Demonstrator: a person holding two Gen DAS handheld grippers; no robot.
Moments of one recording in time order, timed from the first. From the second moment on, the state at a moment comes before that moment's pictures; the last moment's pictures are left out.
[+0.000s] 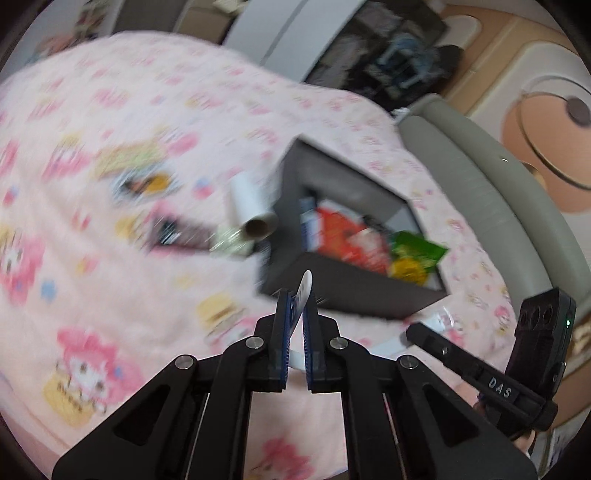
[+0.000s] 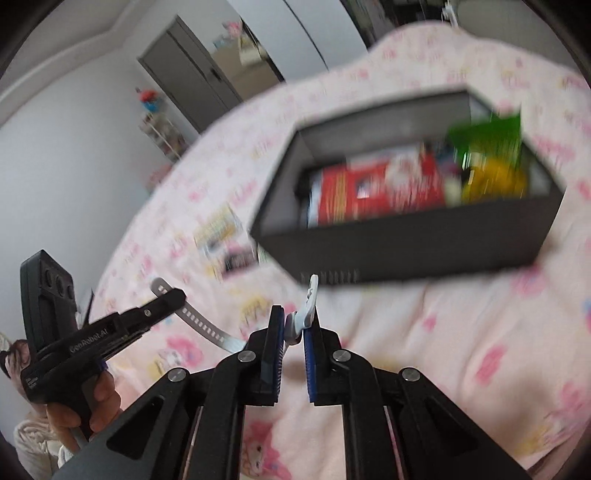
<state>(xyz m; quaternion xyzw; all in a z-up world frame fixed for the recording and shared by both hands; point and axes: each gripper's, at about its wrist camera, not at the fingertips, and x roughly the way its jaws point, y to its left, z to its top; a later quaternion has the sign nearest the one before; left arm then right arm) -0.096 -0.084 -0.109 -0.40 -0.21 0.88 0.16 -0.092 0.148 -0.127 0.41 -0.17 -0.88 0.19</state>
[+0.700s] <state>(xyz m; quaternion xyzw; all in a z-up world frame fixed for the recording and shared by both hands) -0.226 -0.006 -0.132 -0.45 -0.16 0.87 0.11 -0.189 0.239 -0.142 0.42 -0.15 -0.89 0.08</state>
